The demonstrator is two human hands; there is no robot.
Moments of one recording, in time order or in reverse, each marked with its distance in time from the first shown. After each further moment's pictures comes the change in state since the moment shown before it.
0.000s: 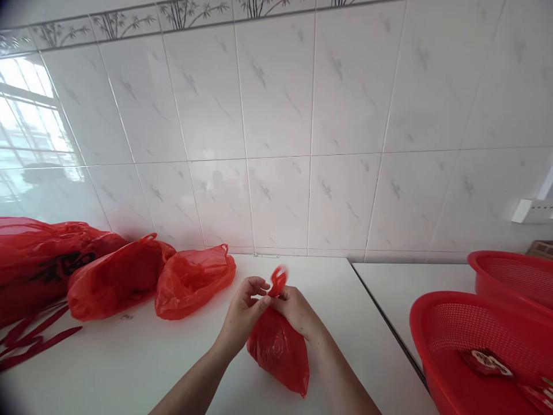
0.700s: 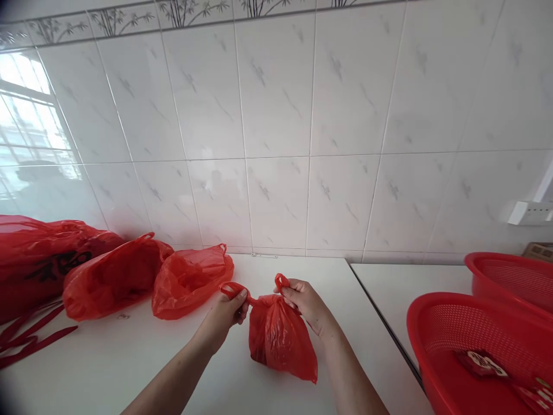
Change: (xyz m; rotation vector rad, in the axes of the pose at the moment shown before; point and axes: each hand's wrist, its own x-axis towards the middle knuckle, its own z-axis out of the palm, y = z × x) left_hand 0.005 -0.006 -0.032 -0.169 -0.020 -0.276; right_hand 0.000 0.008 -0.034 0.107 0.072 -0.027
